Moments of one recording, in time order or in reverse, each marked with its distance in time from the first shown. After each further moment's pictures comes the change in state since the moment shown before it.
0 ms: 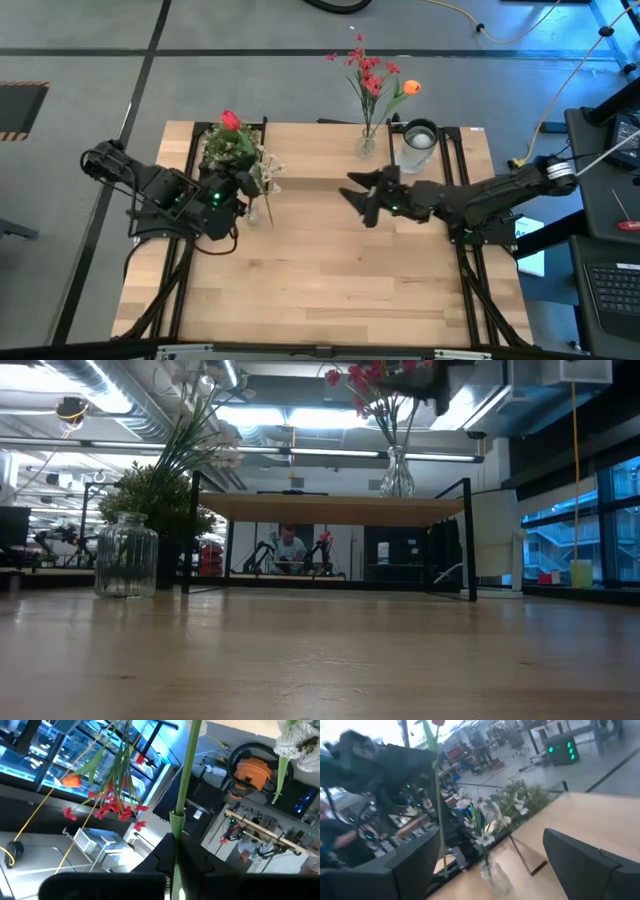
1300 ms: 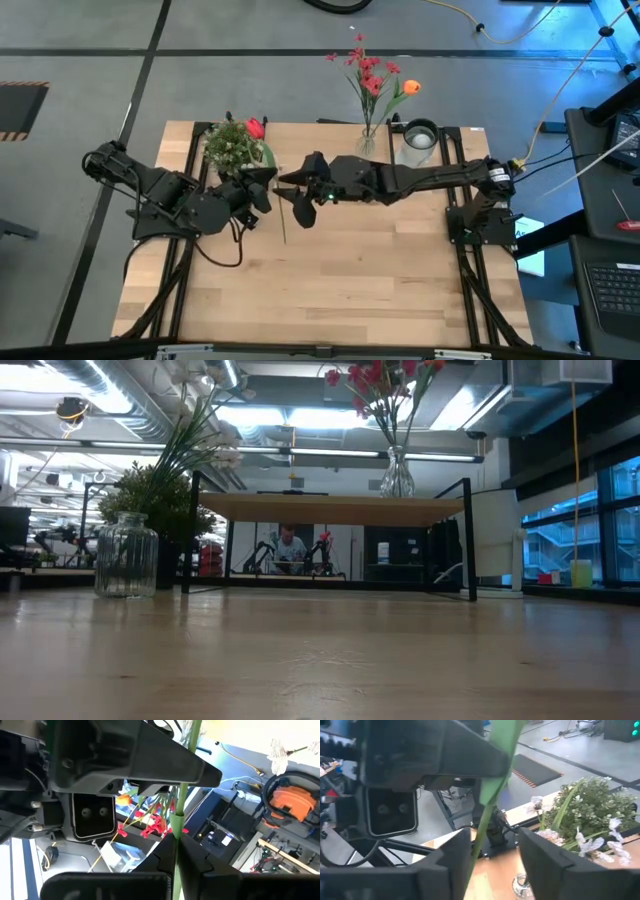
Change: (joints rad) left arm 0.001 0.018 0.000 0.444 0.158 0.363; right arm -0.108 0.527 0.908 -0.582 -0.368 -0.149
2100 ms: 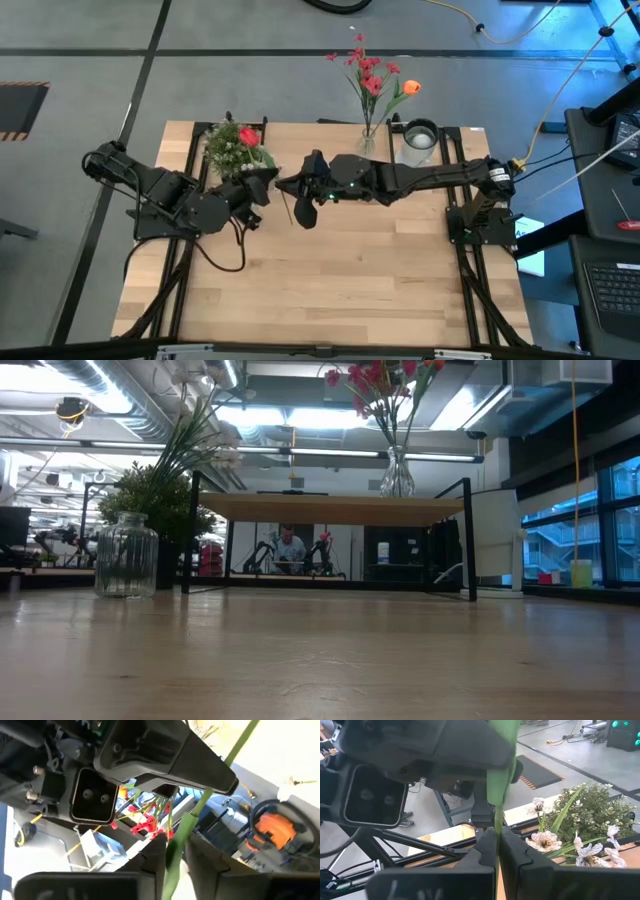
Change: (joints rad) left arm 0.004 0.000 0.000 0.015 0.017 -0.213; right arm -0.001 -0.002 -0.002 -0.005 -0.021 -0.072
